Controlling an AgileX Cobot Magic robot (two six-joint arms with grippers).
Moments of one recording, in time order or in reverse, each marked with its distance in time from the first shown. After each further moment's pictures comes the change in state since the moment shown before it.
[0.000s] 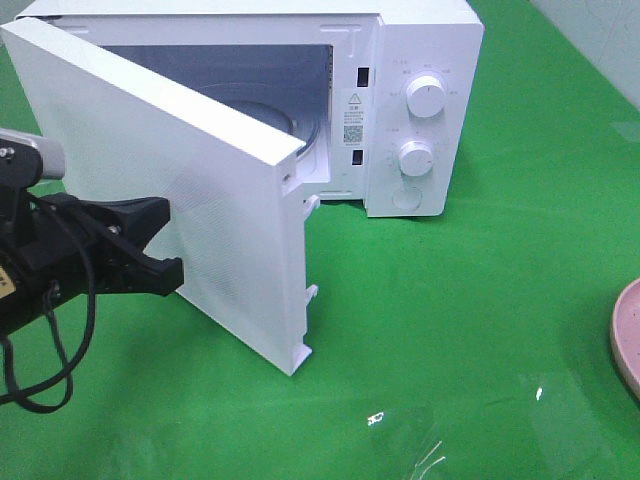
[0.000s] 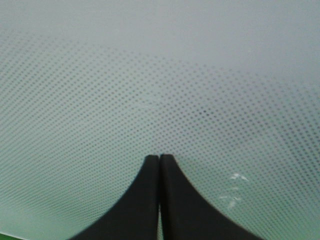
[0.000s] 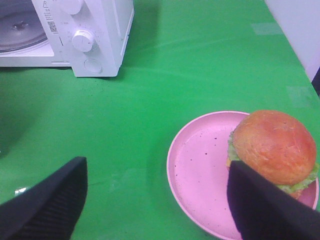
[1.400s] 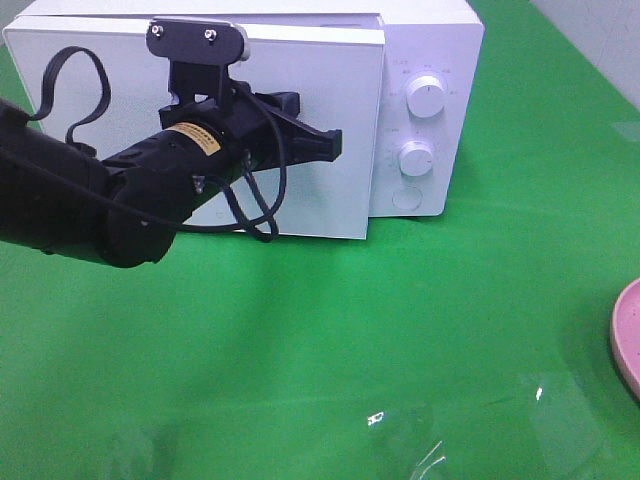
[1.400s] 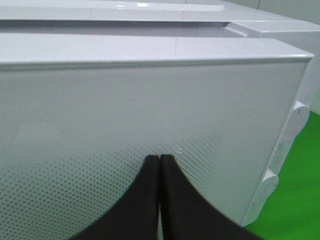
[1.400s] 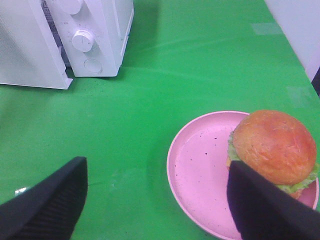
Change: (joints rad) left arm -0.135 0.305 -0.602 -0.259 0.152 0.174; right arm 0.000 0.000 0.000 0.000 0.000 0.000
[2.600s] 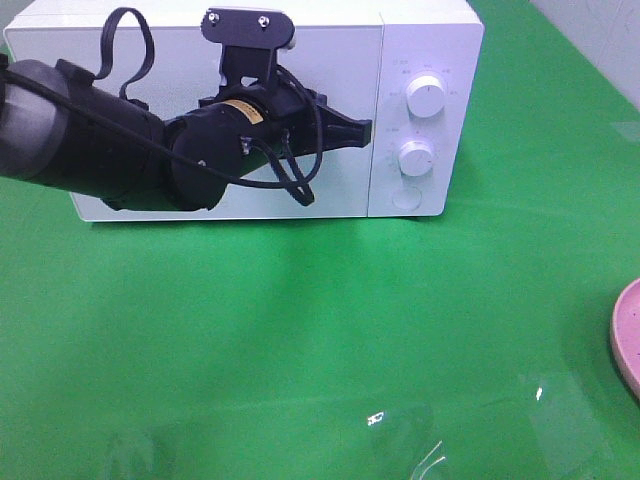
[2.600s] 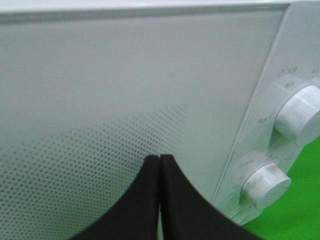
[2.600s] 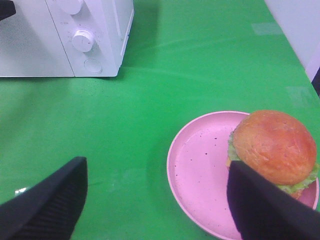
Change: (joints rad) left arm 0.007 0.093 -0.213 -0.072 0.234 0.102; right arm 0.000 0.000 0.000 0.001 0.000 0.000
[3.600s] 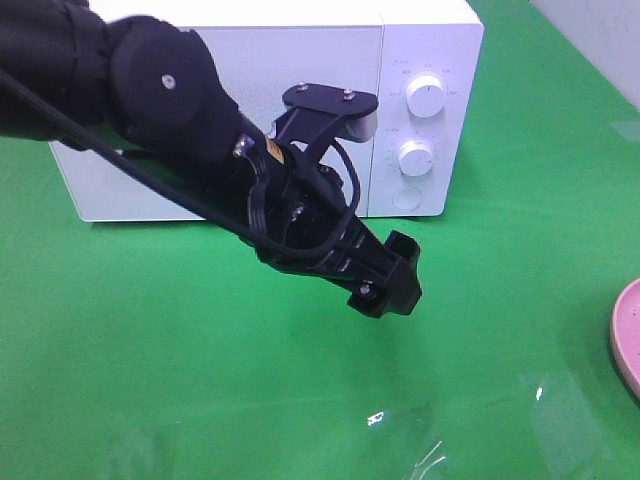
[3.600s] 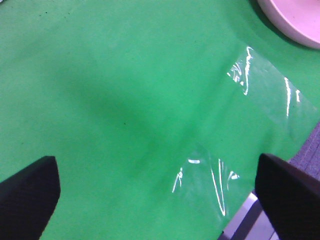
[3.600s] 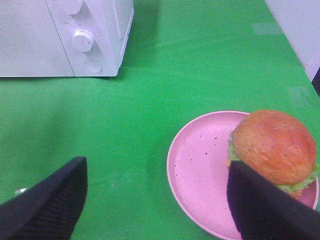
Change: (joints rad) left arm -0.115 -0.241 -0.004 0.010 1.019 0.044; right arm 0.000 0.000 0.000 0.000 0.000 0.000
